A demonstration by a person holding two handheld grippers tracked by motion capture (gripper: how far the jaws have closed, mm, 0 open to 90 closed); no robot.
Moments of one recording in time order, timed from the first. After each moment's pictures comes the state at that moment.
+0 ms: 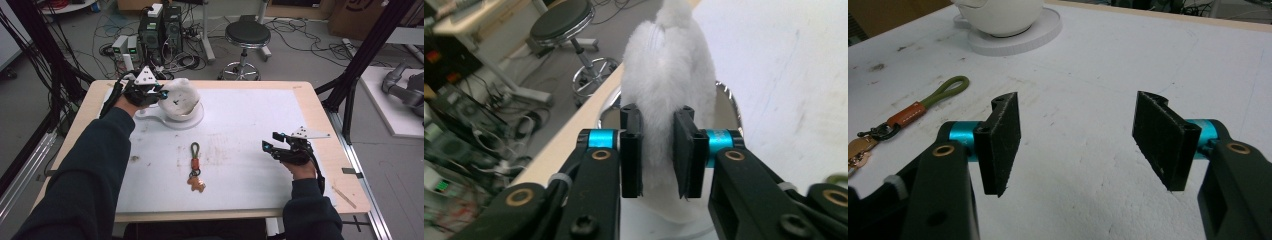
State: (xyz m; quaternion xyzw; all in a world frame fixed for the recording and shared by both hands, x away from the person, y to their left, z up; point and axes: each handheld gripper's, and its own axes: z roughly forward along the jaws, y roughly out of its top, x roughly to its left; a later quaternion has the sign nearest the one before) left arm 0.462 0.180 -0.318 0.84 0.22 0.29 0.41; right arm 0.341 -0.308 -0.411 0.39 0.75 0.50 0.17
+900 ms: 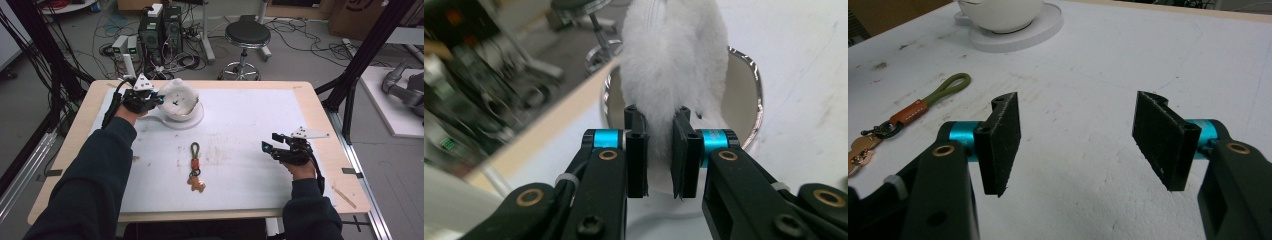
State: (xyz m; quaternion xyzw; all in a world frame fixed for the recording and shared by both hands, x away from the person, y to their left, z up) left arm 0.454 0.186 -0.341 0.82 0.28 0.30 0.39; right arm 0.342 -0.308 -0.412 0.40 0.76 0.50 0.16
